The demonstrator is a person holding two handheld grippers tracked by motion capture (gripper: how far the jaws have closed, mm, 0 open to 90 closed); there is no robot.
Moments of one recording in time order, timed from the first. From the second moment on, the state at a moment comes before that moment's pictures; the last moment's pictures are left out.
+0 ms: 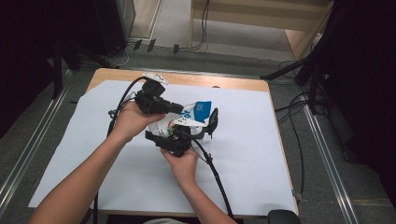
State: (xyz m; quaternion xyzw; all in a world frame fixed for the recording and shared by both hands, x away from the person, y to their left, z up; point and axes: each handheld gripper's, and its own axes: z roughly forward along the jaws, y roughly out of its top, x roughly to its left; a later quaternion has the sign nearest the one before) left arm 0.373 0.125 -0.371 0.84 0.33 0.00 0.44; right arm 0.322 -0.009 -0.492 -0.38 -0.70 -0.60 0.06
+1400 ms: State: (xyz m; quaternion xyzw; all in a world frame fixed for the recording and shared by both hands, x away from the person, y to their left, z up) left arm 0.372 0.125 -0.372 0.83 0.34 -0.01 0.44; right arm 0.322 -0.009 -0.490 -0.38 -0.70 -0.59 0.07
